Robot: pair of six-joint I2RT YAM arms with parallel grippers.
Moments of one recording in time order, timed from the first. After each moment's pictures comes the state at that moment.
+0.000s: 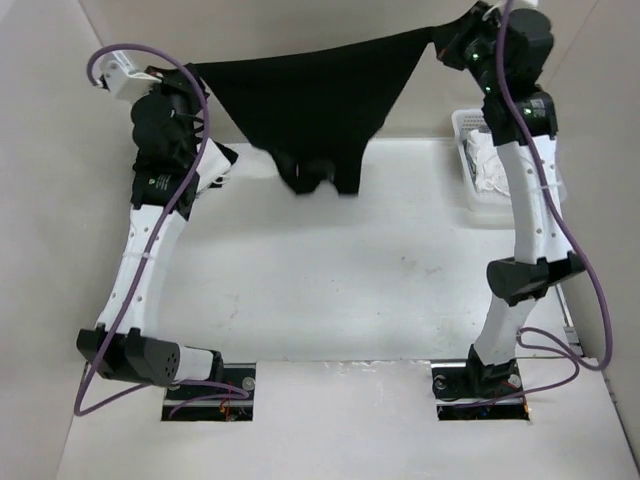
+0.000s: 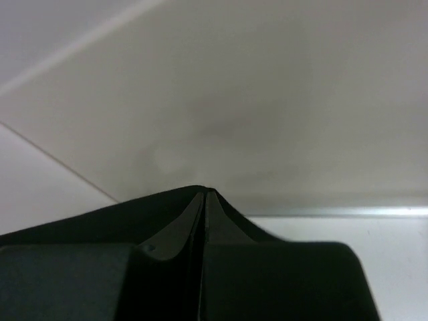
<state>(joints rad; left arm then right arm) -0.16 1.37 1.56 0.05 -0.35 -0.72 0.22 1.90 2.48 -0.51 -0.03 0.48</state>
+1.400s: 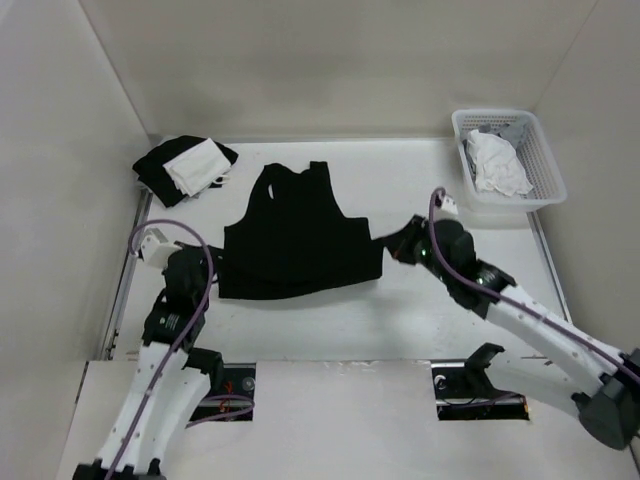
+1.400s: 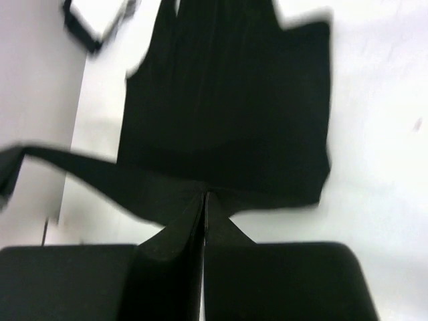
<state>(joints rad) -0.21 0.44 0.50 -0.44 -0.45 -0.95 0.74 0.87 0.66 -0.17 0.19 0.80</state>
